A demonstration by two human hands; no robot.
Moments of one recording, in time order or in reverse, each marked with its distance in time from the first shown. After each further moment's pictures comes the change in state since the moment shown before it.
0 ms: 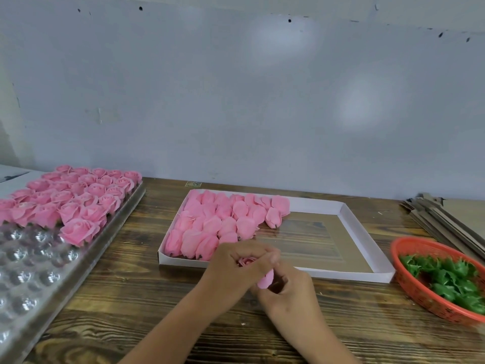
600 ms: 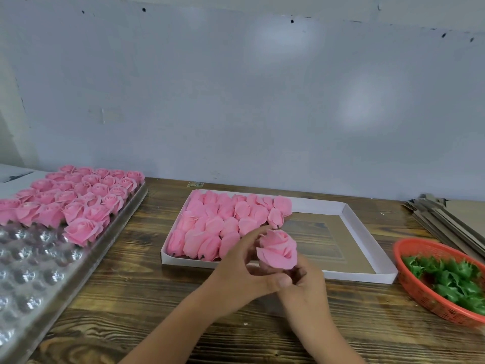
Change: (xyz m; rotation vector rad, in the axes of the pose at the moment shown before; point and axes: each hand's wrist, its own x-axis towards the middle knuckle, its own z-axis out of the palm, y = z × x) left_hand 0.002 -0.009 0.000 -0.010 -0.171 -0.084; right_hand 0.004 0.007 -0.001 0.279 0.152 0.057
